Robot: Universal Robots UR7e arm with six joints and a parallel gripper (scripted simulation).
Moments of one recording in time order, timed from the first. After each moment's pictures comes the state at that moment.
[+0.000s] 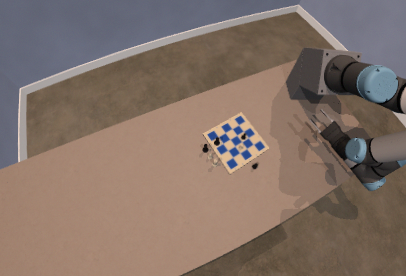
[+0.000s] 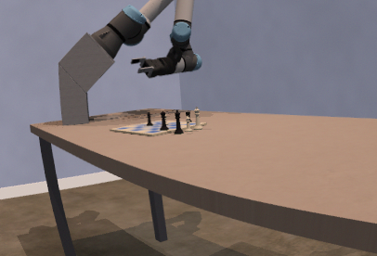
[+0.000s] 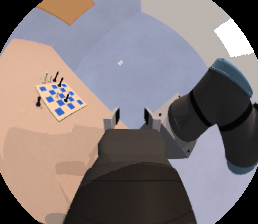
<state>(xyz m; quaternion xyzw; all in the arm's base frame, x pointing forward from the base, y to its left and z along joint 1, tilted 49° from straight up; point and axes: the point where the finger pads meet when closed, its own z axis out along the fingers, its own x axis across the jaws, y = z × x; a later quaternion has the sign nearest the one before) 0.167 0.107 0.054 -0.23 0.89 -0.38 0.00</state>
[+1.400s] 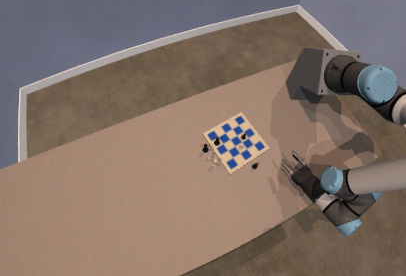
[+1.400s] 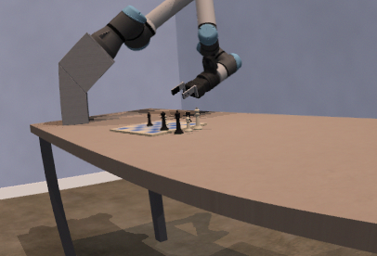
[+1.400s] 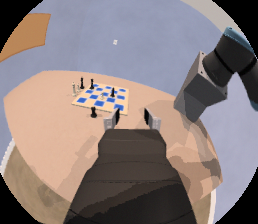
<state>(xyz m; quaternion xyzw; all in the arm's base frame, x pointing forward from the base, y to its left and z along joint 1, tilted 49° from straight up) 0.337 0.217 0.082 -0.02 0.97 -0.20 0.11</state>
